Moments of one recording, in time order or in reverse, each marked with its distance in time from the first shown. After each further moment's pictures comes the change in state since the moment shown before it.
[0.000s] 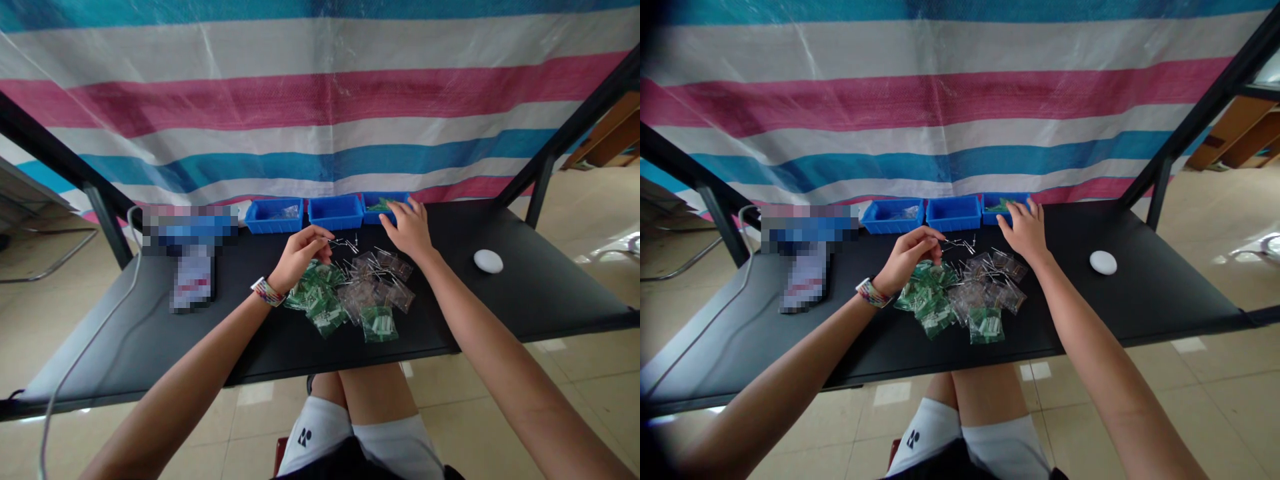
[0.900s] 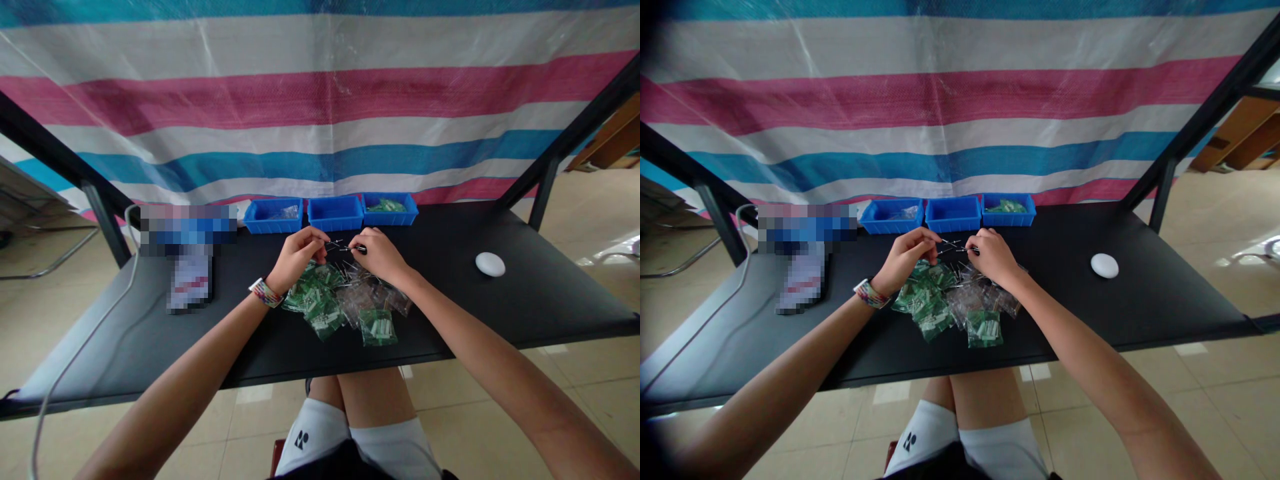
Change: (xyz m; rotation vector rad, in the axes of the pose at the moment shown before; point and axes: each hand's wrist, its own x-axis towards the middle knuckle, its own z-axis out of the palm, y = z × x) left_hand 0.002 -0.002 -0.001 0.096 0.065 0.019; right_hand -0.029 -0.078 0.001 0.272 -0.321 -0.197
